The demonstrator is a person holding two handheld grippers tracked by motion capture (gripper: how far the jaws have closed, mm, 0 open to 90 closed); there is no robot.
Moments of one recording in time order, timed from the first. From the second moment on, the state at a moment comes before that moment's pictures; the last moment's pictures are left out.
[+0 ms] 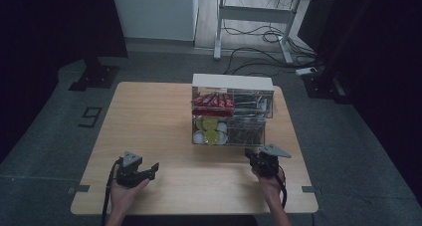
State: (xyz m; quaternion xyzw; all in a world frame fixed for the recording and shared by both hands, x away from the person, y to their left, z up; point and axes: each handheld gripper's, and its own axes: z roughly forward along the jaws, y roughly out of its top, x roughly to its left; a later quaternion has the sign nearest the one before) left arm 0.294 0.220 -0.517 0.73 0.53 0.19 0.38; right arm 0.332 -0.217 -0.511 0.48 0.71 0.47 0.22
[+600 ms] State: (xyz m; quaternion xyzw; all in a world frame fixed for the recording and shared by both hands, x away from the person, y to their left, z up) left arm 0.295 0.219 -0.518 0.73 0.53 0.19 0.38; right arm 0.335 -0.227 -0.512 0.49 0.70 0.47 0.22
